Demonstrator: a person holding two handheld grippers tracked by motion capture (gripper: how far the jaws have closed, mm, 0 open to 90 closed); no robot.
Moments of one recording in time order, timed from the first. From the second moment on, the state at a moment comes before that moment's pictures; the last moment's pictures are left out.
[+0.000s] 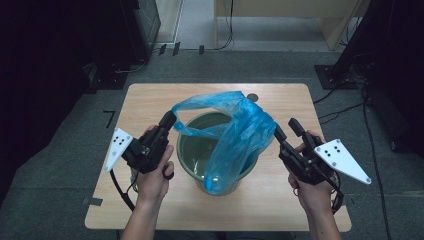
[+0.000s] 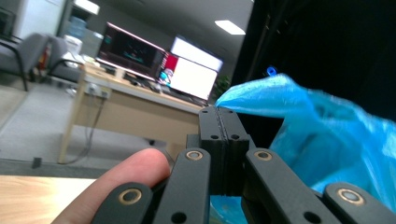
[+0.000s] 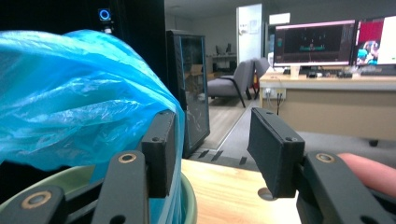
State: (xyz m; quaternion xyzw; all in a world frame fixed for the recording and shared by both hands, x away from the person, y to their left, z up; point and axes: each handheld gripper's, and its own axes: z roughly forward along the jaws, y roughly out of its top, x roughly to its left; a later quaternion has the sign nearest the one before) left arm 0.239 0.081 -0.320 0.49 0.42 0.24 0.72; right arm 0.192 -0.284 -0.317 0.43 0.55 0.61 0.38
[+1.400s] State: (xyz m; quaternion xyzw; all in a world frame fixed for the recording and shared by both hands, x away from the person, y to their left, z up) left arm 0.227 0.108 -0.322 0.45 0.44 0.27 0.74; right arm 0.158 -0.233 -0.299 0.39 0.54 0.63 0.41
